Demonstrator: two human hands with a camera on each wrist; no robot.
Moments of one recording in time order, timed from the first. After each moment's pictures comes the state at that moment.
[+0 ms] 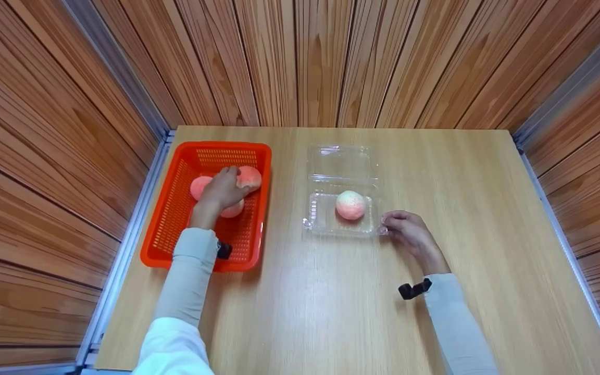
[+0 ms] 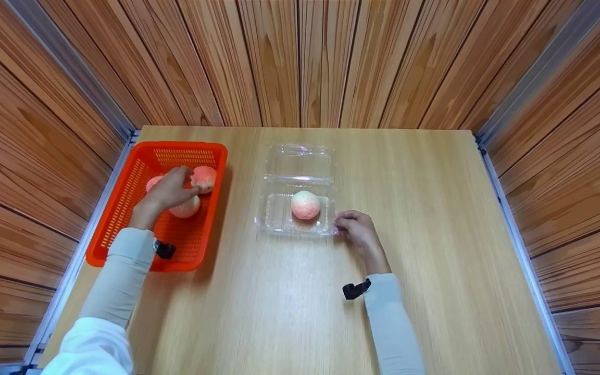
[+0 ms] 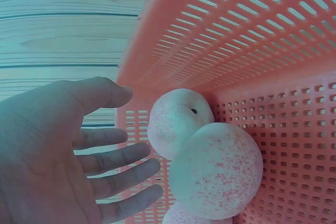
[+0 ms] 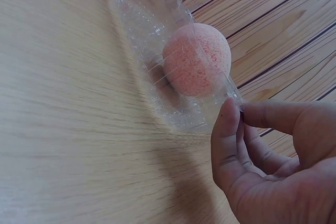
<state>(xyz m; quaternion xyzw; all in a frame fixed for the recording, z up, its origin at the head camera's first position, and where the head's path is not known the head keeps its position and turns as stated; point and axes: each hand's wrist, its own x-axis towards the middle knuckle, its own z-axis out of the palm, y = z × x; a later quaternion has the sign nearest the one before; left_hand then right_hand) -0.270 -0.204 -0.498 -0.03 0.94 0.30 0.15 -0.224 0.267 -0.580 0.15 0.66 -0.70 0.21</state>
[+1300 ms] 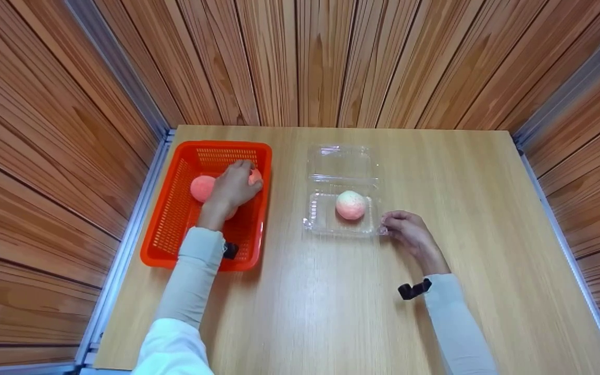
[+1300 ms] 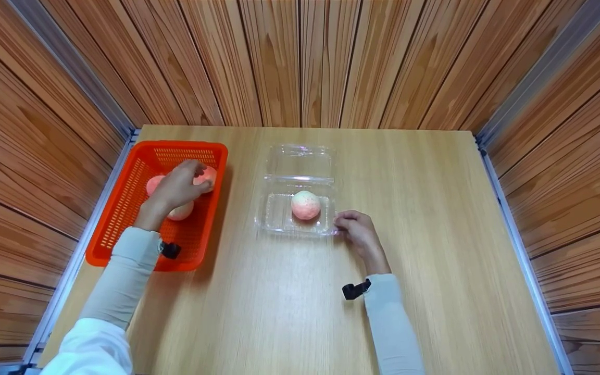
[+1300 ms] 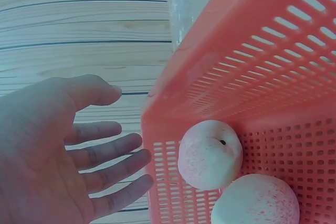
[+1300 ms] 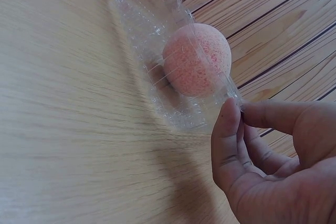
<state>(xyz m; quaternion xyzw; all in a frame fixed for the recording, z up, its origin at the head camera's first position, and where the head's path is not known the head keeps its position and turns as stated) -0.264 -0.176 -0.479 0.00 0.94 0.33 0.11 -0.224 0.267 -0.581 0.15 0.68 -0.69 0.21</state>
